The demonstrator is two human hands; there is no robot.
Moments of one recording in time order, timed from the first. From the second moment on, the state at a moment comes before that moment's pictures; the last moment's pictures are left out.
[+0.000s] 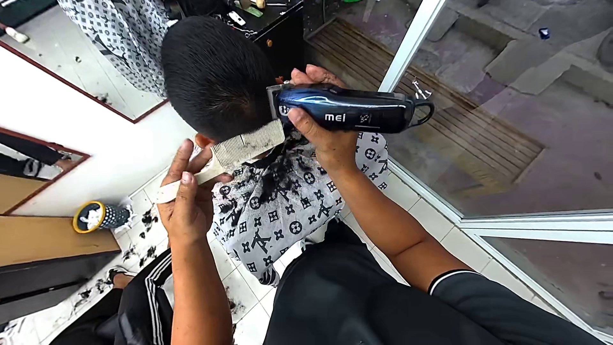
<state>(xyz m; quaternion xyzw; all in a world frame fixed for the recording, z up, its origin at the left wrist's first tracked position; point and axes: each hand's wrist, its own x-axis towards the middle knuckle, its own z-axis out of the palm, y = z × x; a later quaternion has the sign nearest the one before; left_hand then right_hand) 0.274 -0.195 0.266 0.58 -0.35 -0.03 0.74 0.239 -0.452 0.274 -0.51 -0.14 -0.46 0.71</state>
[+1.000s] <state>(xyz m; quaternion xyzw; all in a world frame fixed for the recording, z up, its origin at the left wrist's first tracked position) 0.291 -0.215 0.294 0.51 -0.40 0.02 0.76 0.247 -0.449 0.294 -0.51 -0.11 -0.47 0.71</state>
